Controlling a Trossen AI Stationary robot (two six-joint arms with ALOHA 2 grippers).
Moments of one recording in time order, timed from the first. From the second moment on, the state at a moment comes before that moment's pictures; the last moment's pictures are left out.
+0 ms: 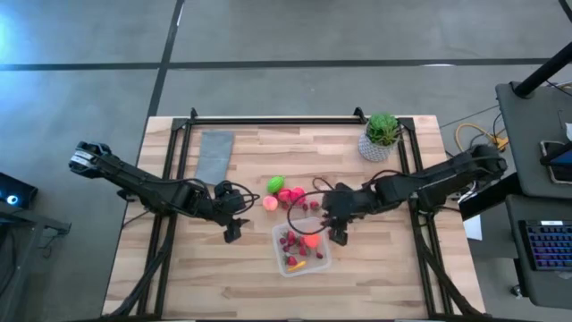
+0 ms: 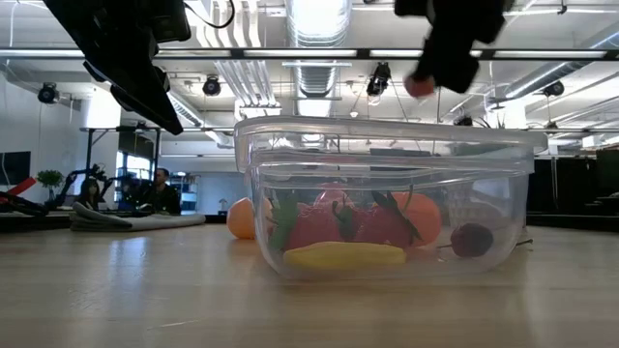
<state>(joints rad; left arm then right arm) -0.33 1.17 0.78 -0.51 -0.32 -0.54 0.27 1.43 1.05 -0.54 0.07 0.52</state>
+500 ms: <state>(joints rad) -0.34 1.17 0.78 -0.52 -0.35 -0.54 0.27 1.79 1.33 -0.56 -0.14 0.45</state>
